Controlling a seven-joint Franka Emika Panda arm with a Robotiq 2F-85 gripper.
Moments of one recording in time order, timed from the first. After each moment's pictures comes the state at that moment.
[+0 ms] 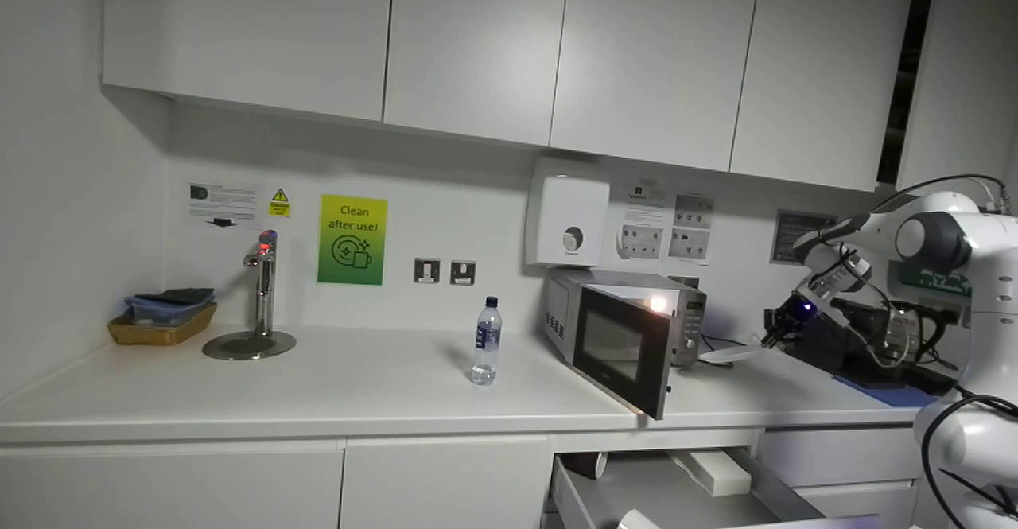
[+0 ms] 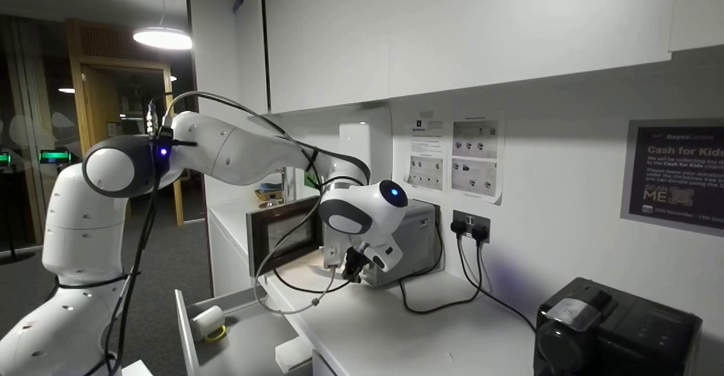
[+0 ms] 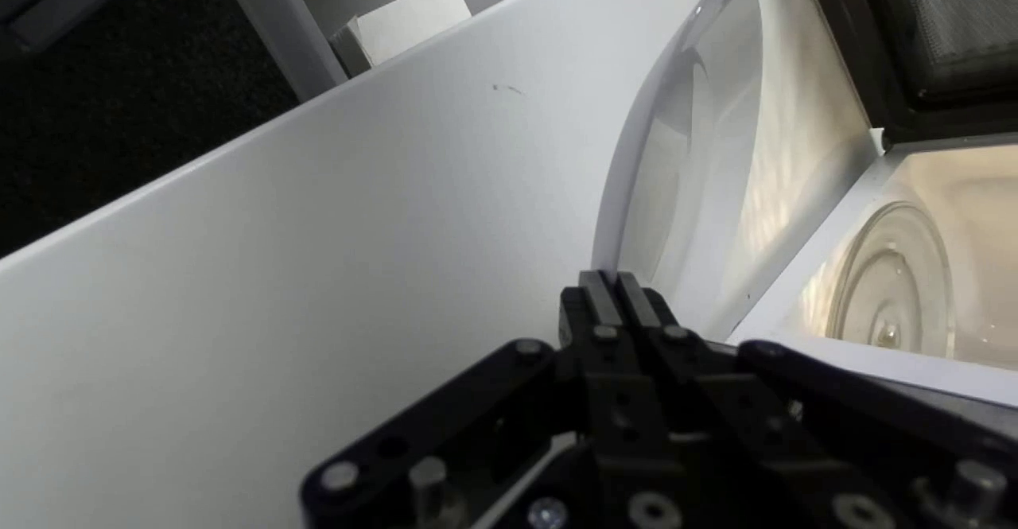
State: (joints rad) arm -0.70 0.21 -0.03 -1.83 0.63 1.74 -0.17
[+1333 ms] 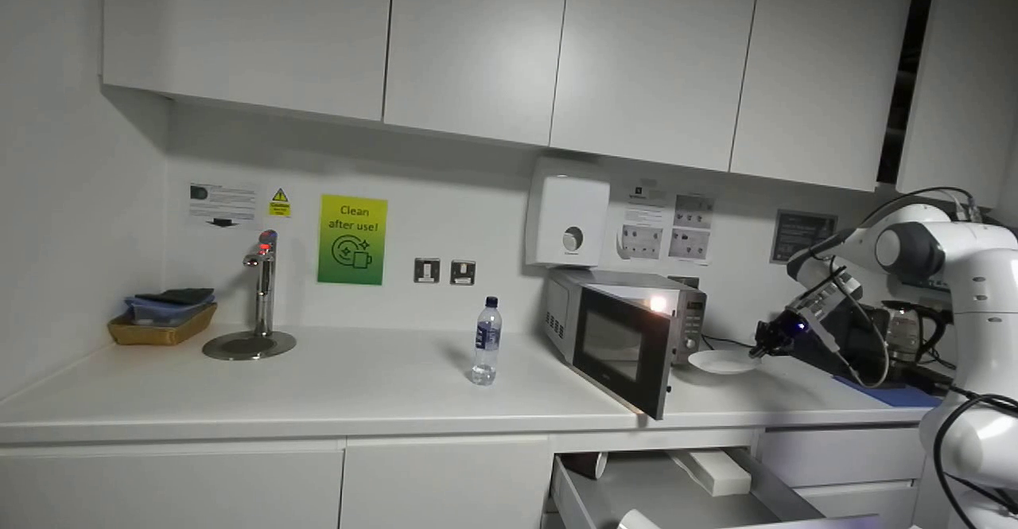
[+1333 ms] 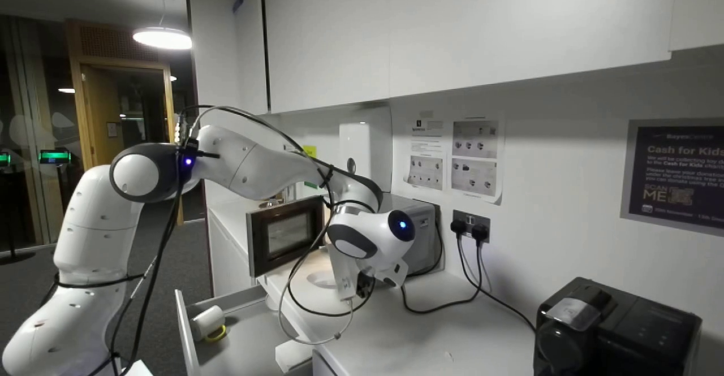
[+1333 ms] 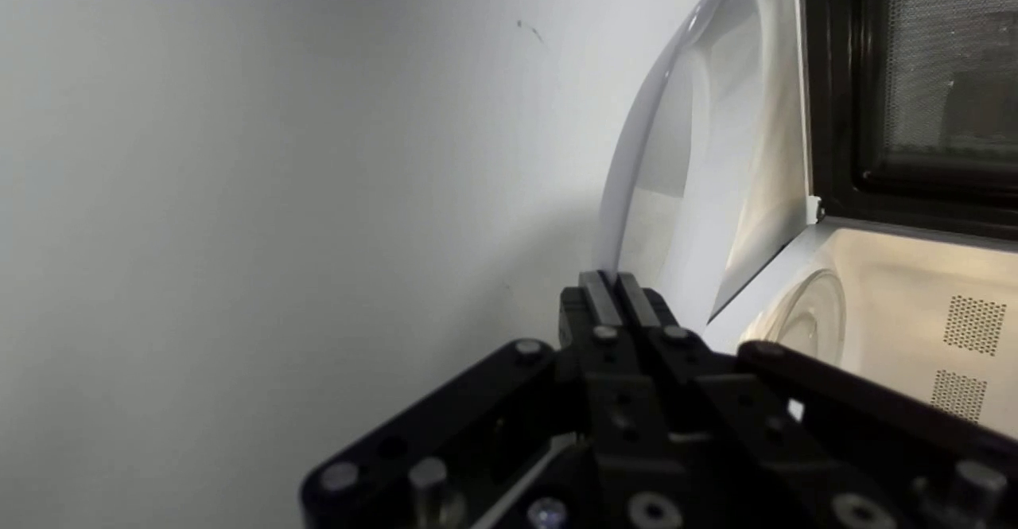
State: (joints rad) arm -0.55 0.32 -0.19 -1.83 0.79 1.75 -0.56
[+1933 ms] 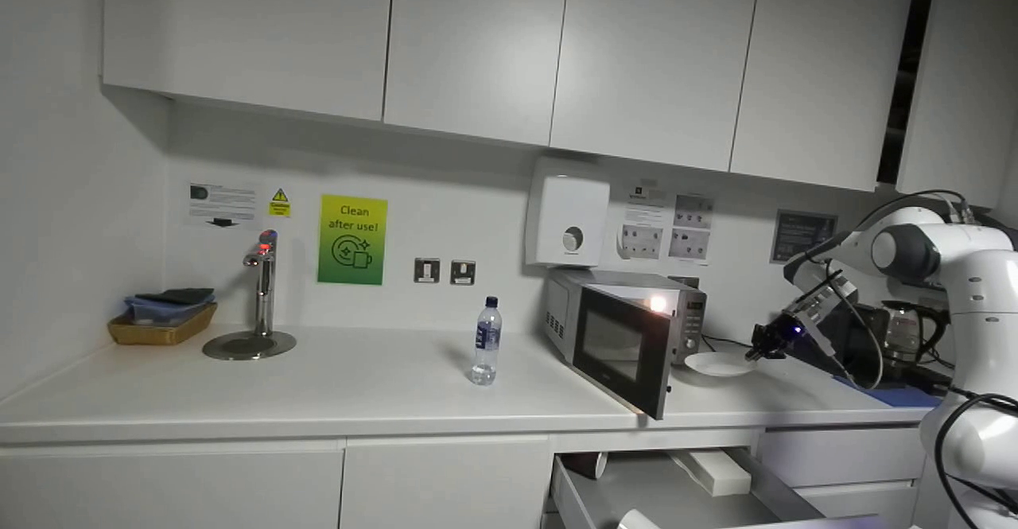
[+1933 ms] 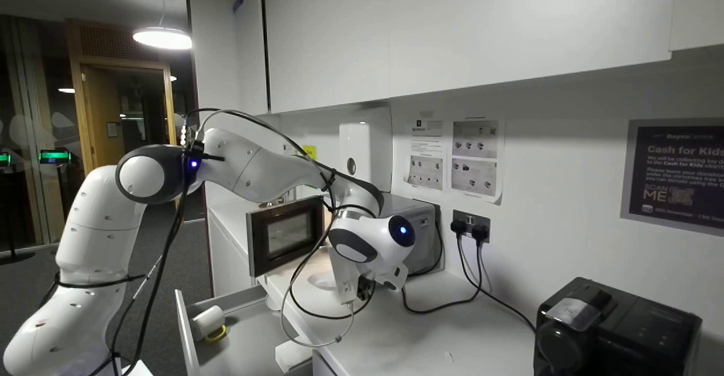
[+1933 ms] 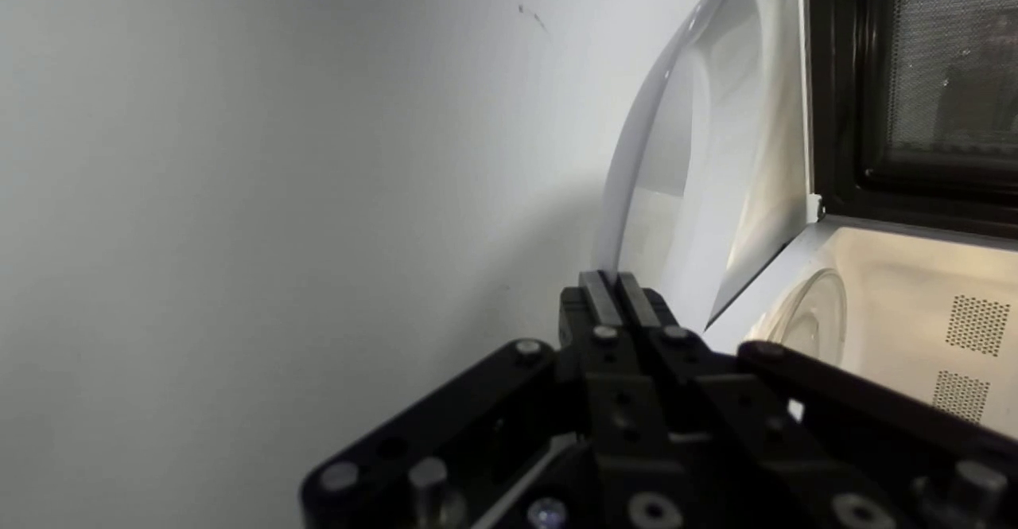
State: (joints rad) arm -0.53 0.34 -0.20 -1.83 0.82 1.76 -0.58
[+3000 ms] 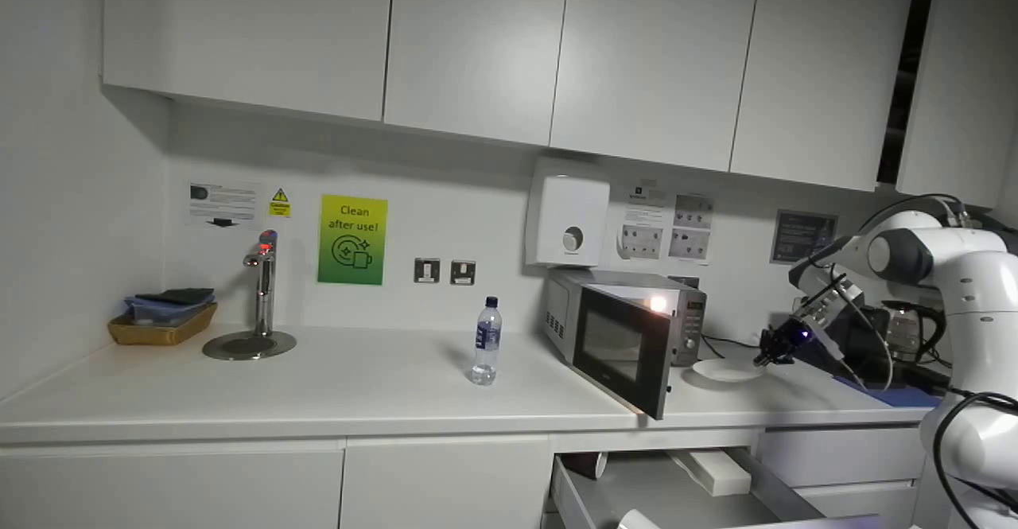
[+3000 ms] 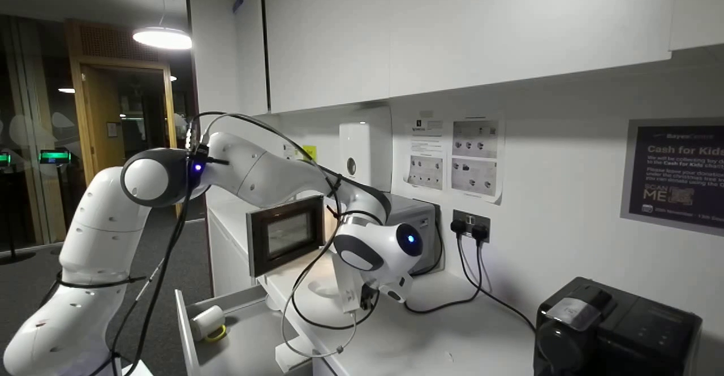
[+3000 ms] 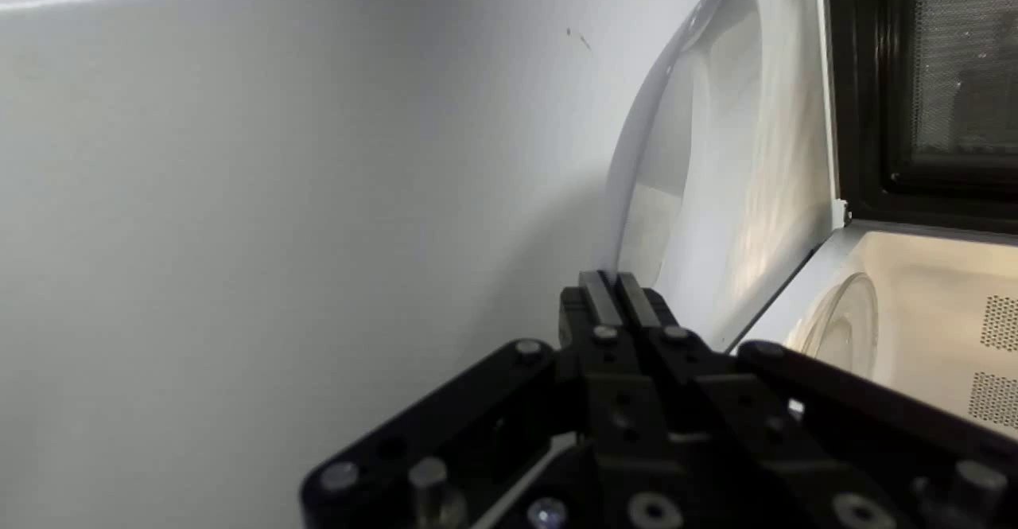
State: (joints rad) arm -0.53 0.38 -0.25 -1.79 0.80 1.71 -0.58
